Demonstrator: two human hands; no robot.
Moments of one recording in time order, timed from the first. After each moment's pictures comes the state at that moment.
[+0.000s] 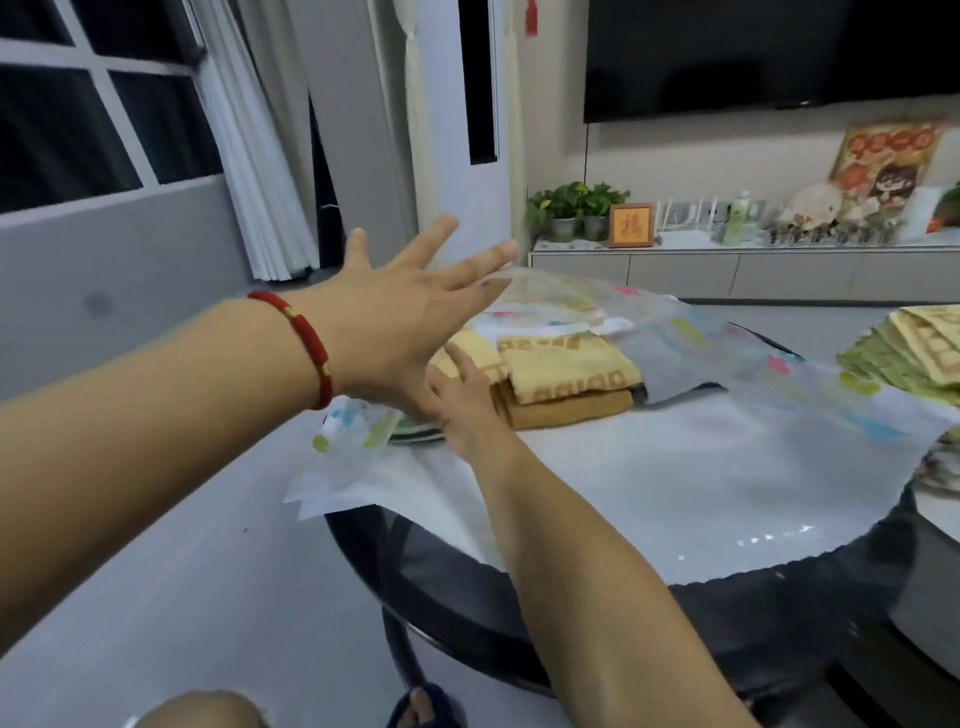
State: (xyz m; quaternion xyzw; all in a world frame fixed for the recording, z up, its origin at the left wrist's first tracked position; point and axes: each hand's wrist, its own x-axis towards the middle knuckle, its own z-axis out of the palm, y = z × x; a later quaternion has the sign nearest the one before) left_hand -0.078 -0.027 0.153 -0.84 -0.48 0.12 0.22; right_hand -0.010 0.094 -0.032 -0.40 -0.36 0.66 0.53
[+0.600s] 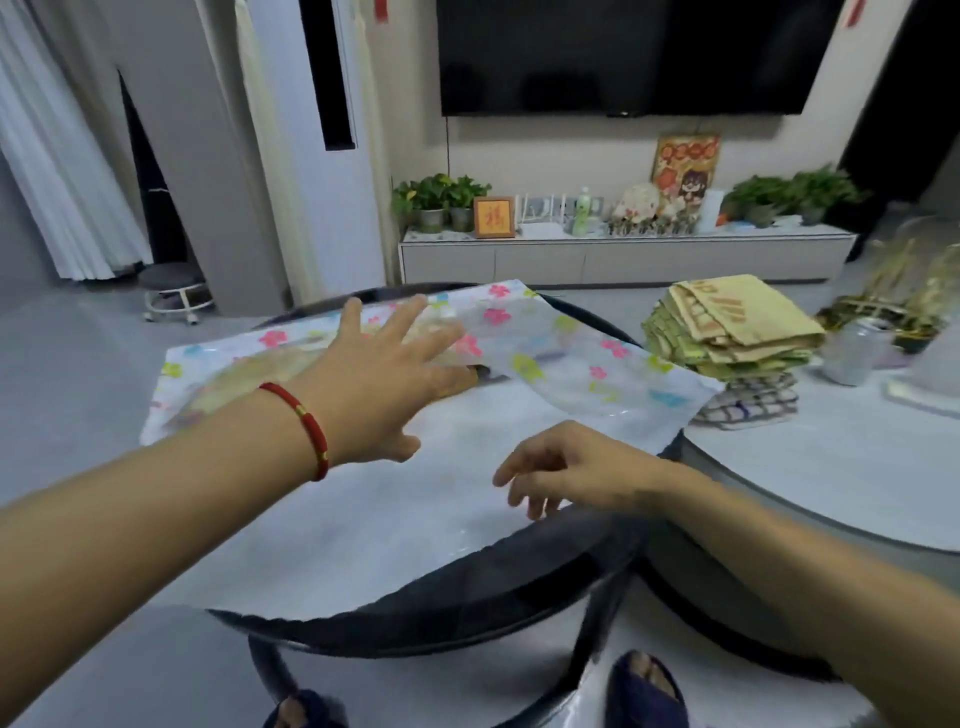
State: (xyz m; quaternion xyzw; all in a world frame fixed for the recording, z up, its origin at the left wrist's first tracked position) left_hand 0.022 -0.014 0.065 -0.90 -0.35 0.08 0.25; right_hand 0.270 -0.067 -0.023 -0.53 -0.71 0.42 0.20
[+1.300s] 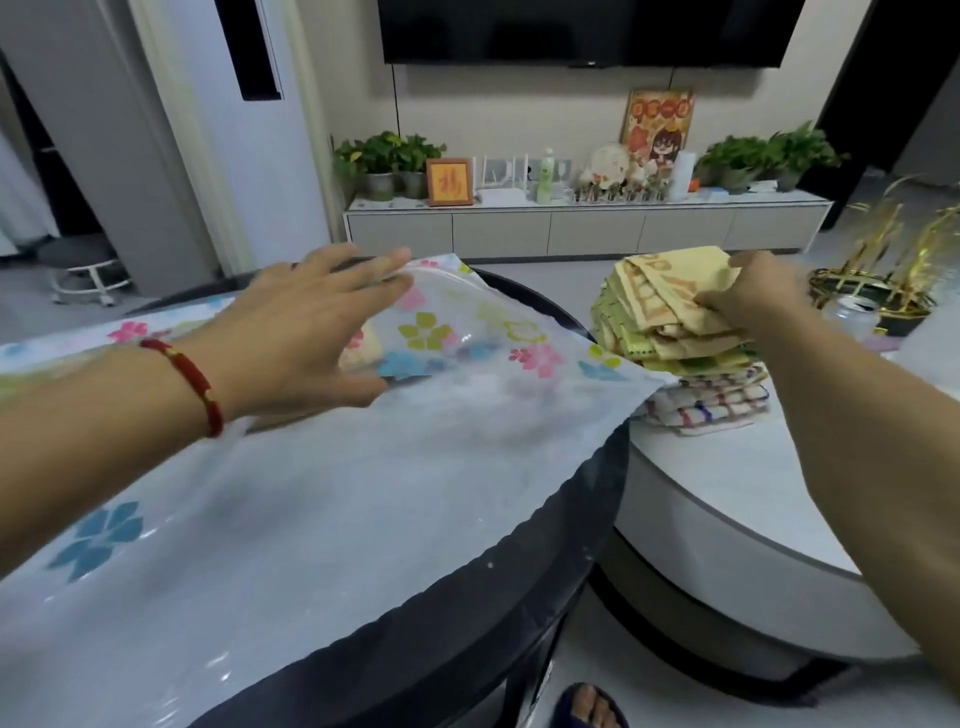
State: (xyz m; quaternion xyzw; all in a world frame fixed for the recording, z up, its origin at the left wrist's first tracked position) left_hand 0.119 0.075 0.054 -0.91 -0.38 -0.02 0.19; right_hand 0.606 0.093 -0.004 -0.89 -0.38 0.03 0.26
